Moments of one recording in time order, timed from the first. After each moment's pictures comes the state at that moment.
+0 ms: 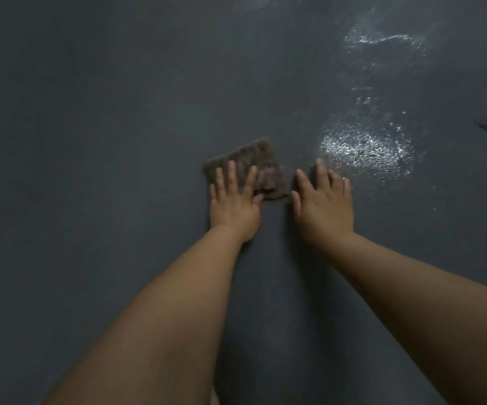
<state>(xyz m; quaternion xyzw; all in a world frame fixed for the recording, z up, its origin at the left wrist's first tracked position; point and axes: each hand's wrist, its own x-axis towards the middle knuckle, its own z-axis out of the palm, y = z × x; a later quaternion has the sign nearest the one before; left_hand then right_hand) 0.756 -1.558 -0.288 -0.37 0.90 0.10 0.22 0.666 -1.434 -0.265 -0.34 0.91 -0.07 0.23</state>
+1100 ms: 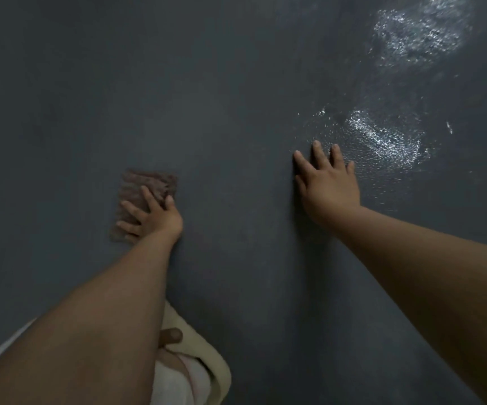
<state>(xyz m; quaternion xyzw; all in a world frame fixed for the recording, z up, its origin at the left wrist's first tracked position) 0.943 -1.581 -0.283 -0.78 0.57 0.19 0.18 0.722 -1.431 -0.276 -0.42 0.87 -0.01 0.26</state>
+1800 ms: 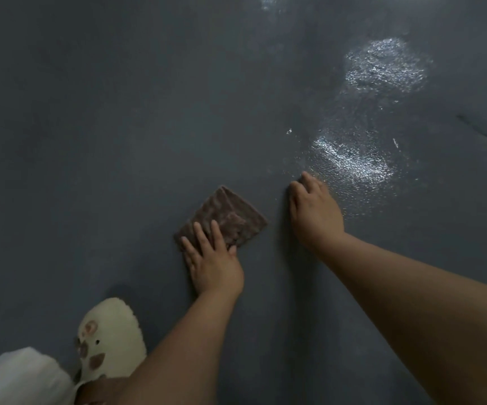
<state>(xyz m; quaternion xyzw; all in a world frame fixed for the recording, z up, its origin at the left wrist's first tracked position) 0.899 -1.439 -0.277 -0.57 0.78 0.16 0.22 0.727 -1.387 -0.268 -0.40 0.88 -0.13 0.21</state>
